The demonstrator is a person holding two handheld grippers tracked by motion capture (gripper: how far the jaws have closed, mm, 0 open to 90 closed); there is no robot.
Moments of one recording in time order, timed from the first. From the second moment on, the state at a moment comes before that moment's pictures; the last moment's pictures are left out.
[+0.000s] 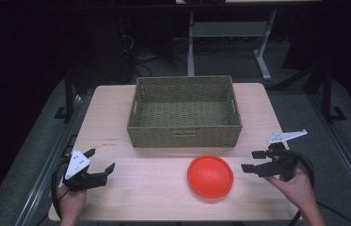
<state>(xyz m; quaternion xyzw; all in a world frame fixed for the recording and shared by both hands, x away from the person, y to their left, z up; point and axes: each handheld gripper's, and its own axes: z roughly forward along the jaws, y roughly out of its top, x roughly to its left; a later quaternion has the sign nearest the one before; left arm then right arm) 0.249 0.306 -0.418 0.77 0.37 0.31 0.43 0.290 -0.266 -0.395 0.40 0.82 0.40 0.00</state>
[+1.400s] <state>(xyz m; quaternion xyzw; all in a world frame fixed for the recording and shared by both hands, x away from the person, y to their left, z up) 0.249 0.304 -0.419 0.77 0.37 0.30 0.43 0.345 -0.206 -0.448 0.39 0.87 0.28 -0.09</state>
